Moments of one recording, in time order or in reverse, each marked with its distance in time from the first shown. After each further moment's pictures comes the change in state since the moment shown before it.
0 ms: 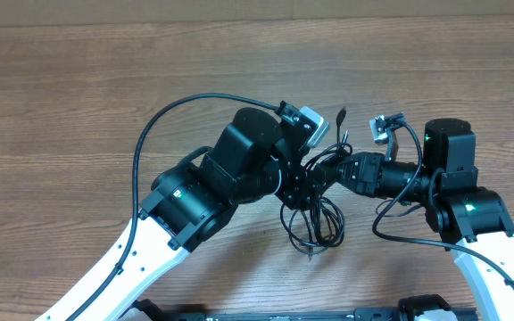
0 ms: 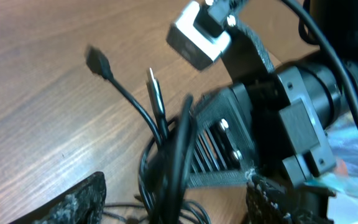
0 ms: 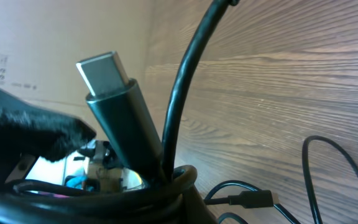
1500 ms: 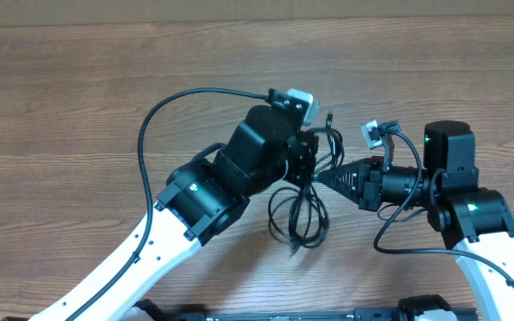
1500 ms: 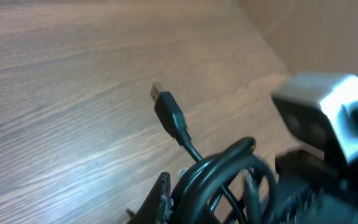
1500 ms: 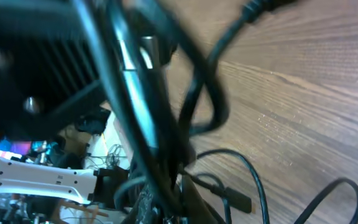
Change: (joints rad) left arm -0.003 0.047 -0.014 0.107 -0.254 -0.203; right arm -0.002 0.000 0.015 -0.091 -0.080 -0.409
